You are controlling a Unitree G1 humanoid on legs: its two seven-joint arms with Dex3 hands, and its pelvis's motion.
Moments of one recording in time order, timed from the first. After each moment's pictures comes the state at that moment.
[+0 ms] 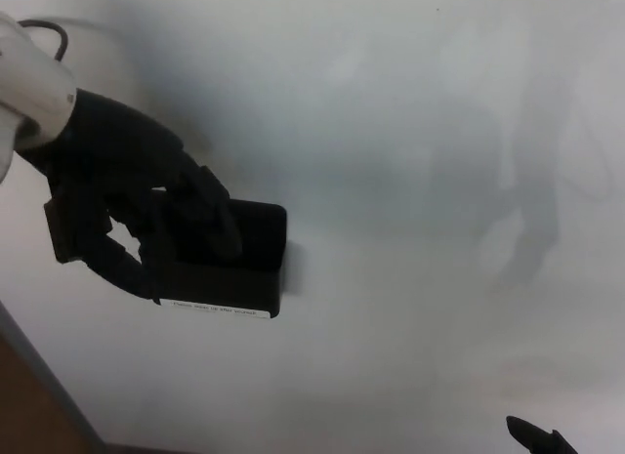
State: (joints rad) left_arm -0.98 0.95 -0.61 0.02 0.07 0.44 -1.37; right_arm 0.00 -0.14 0.02 1.15 -0.25 -0.86 -0.36
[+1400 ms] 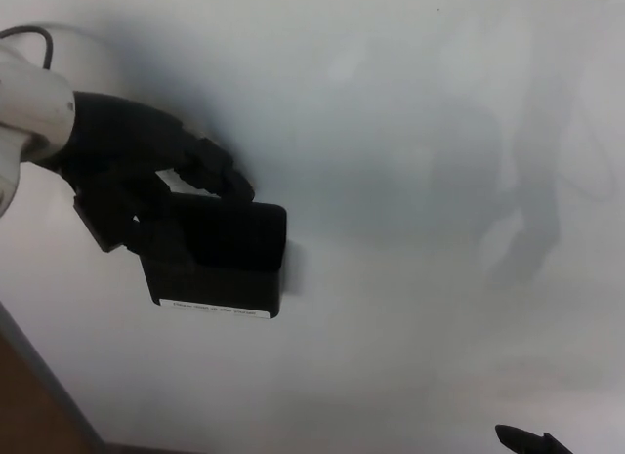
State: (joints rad) left_arm -0.86 0.86 -0.46 0.03 0.16 0.44 -1.22; right_arm 0.00 -0.15 0.04 1.17 -0.27 -0.87 -0.39
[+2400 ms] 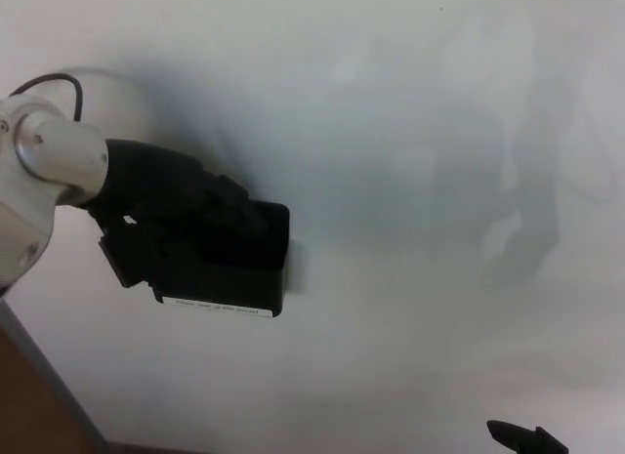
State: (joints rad) left_arm -0.77 0.80 -0.47 0.00 0.23 0.40 -1.12; right_arm -0.01 -0.15 0.06 1.15 -0.28 -0.87 -0.40
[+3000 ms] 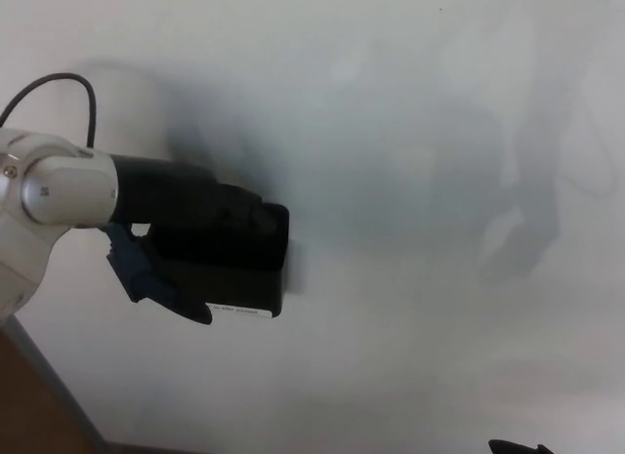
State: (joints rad) left_arm -0.68 0.83 -0.47 -0.08 0.35 0.17 -0.99; right_arm 0.03 -0.16 0.07 1.15 -0.29 -0.88 -0.41
